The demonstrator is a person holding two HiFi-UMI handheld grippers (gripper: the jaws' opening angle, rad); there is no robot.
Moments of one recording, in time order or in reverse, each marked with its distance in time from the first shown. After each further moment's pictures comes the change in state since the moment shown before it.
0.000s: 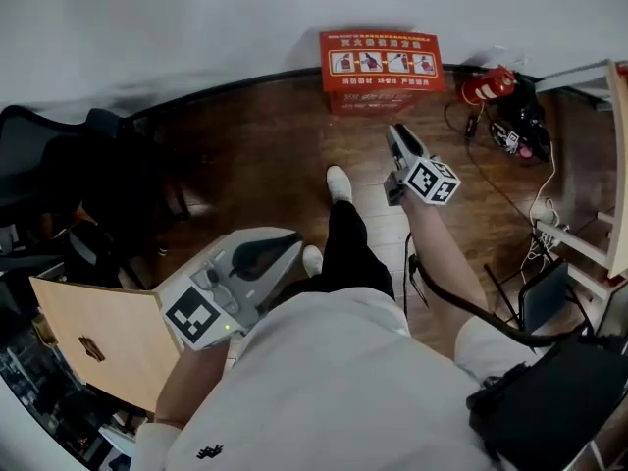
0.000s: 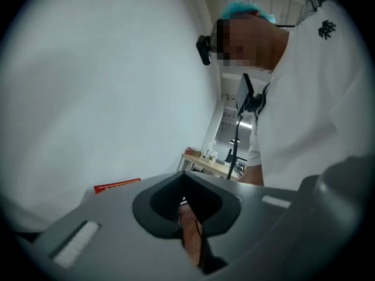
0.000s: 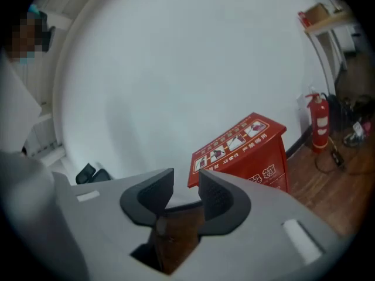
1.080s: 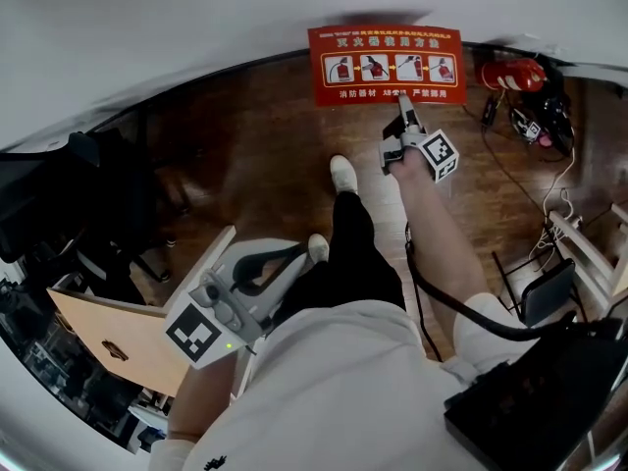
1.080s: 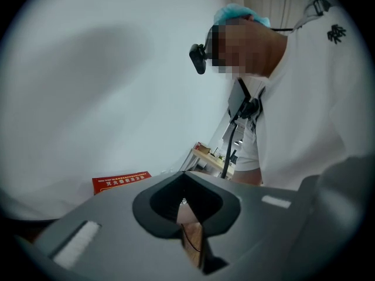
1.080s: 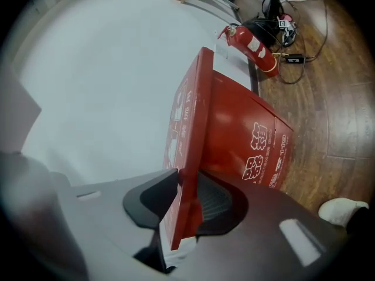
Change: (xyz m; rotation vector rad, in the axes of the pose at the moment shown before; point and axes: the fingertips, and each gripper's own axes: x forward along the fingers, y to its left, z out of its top) left arm 0.085 0.091 -0.015 -0.174 0.080 0.032; right arm 0.097 -0.152 -0.019 0.793 -0.218 -0.128
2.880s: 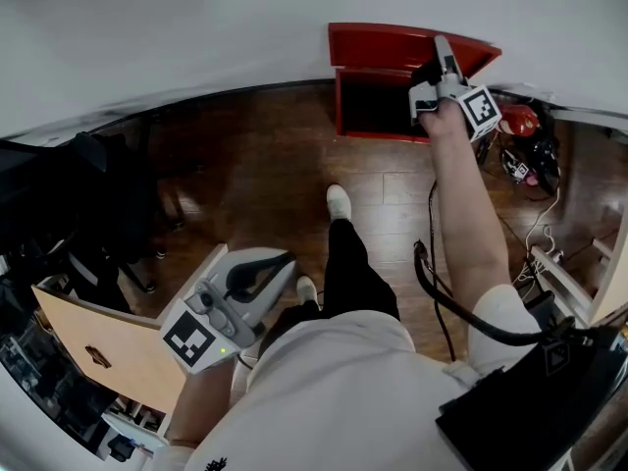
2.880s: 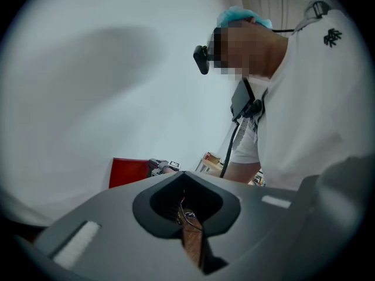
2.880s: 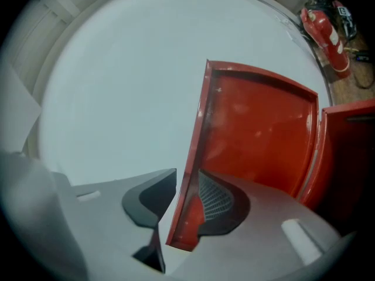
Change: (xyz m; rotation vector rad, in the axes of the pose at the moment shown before) left arm -0.026 0.035 0.025 0.001 -0.105 0.081; right arm 0.123 0.231 0.091 -0.126 -0.040 0.327
